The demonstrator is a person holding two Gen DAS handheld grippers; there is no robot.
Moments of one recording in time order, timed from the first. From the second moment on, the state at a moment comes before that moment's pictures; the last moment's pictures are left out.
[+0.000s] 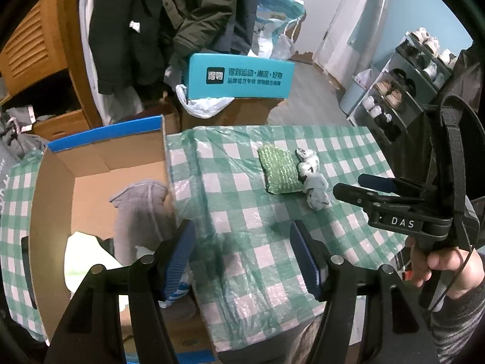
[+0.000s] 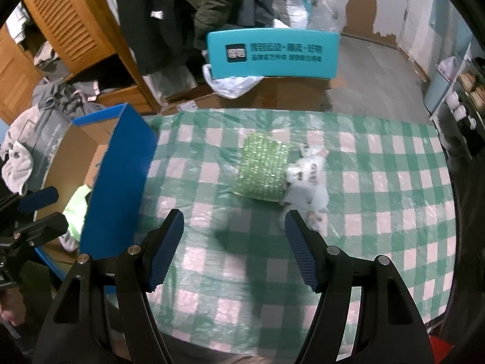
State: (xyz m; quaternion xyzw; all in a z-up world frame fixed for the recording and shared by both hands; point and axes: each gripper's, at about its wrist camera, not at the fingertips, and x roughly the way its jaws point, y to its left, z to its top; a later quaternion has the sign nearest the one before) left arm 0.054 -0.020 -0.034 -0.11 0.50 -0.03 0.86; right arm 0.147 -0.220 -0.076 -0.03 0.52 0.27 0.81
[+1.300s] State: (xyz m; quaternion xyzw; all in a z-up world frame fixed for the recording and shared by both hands) left arm 0.159 -0.064 -0.124 -0.13 0.55 -0.06 0.82; right arm 0.244 -0.249 -0.186 0.04 0.58 0.17 0.80
